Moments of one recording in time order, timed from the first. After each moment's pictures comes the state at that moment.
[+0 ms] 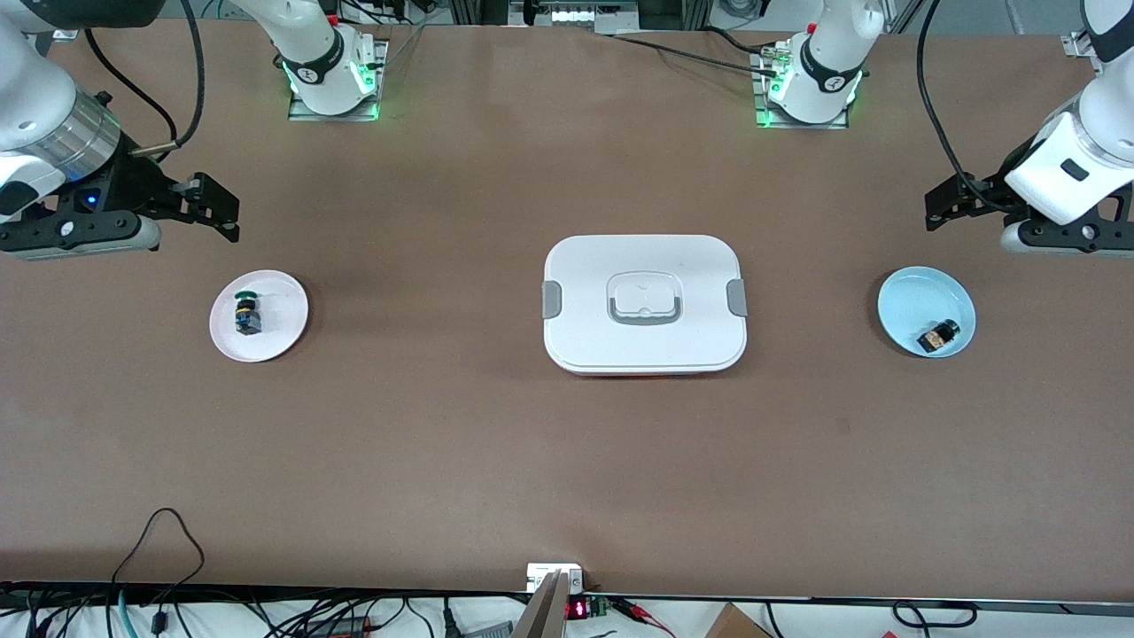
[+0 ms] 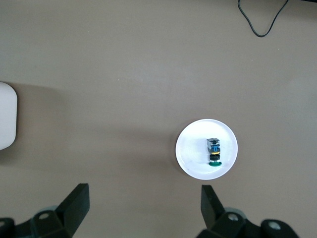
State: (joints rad) left arm -0.03 0.00 -0.04 -1.66 0.03 1.58 -0.03; right arm 0.19 0.06 -0.01 -1.56 -0.02 1.67 0.04
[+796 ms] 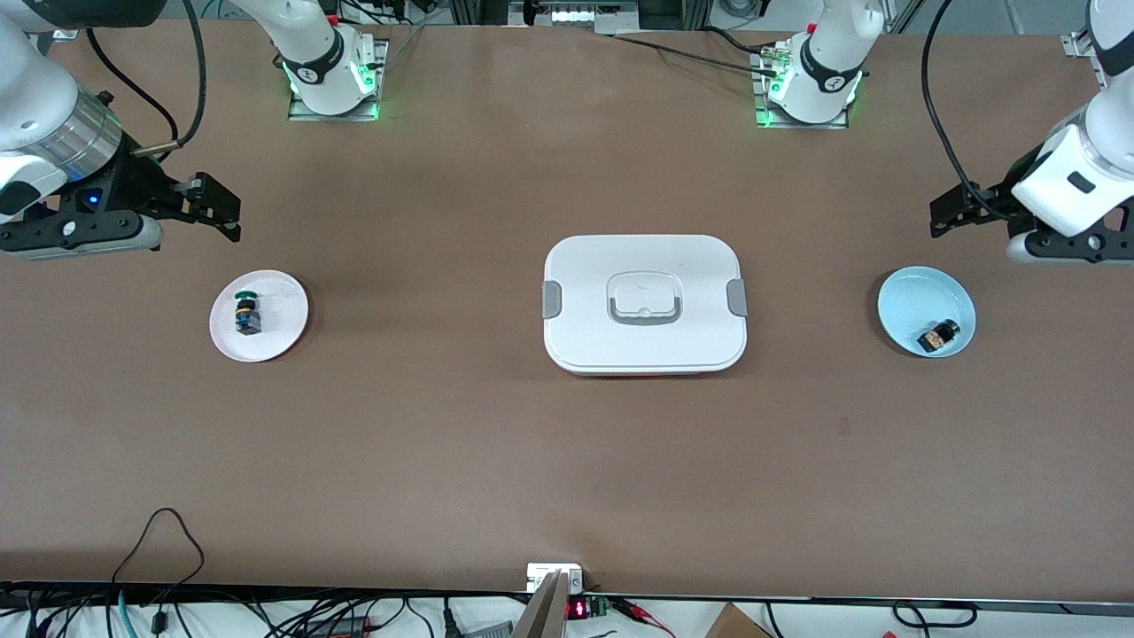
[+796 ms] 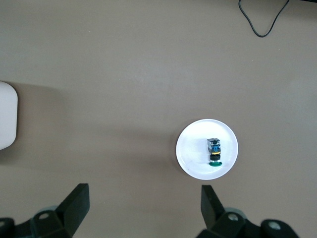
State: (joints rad) left arm -0.01 0.05 -0.04 -1.63 0.03 1.58 -0.04; right arm 0.19 0.06 -0.01 -1.56 -0.02 1.67 0.04
